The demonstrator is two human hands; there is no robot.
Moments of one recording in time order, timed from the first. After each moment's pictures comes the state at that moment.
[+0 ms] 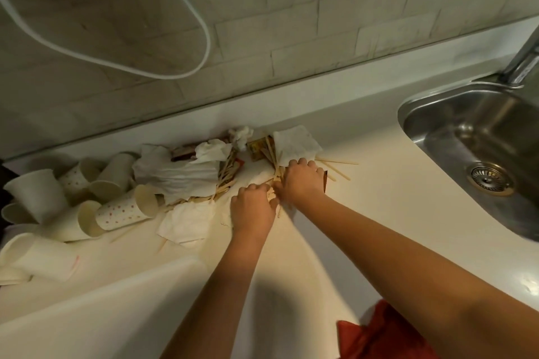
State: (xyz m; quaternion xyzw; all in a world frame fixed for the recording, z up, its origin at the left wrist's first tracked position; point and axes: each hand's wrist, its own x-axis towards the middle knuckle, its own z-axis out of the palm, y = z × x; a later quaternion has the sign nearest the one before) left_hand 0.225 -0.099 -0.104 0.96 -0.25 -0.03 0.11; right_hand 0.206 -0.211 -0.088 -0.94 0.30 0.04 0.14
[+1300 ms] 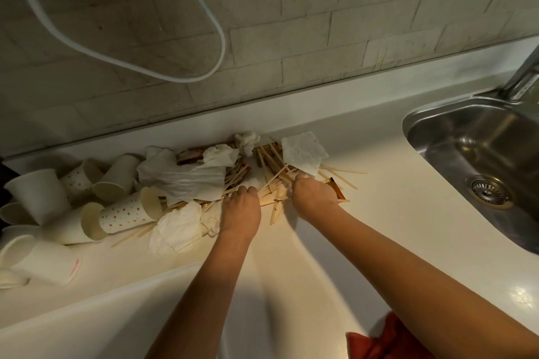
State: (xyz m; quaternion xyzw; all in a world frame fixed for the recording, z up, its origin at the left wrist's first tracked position) left_hand 0.257 -0.077 -0.096 0.95 -0.30 -0.02 -0.04; right_hand 0.198 -0.201 -0.072 -0.95 0.26 0.11 0.13
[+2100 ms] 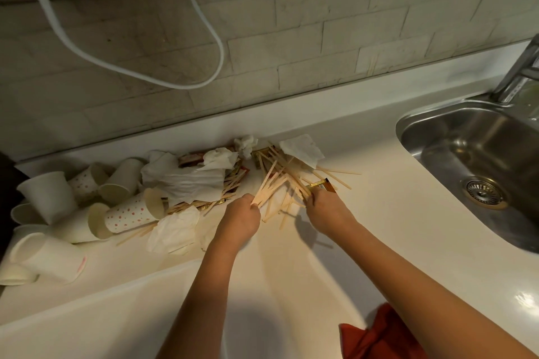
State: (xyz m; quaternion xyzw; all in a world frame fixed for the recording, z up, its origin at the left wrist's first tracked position) left_hand 0.241 -0.060 -0.078 0.92 -0.18 -0.19 0.29; right_hand 0.151 -0.210 -0.072 -0.90 0.29 0.04 0.31
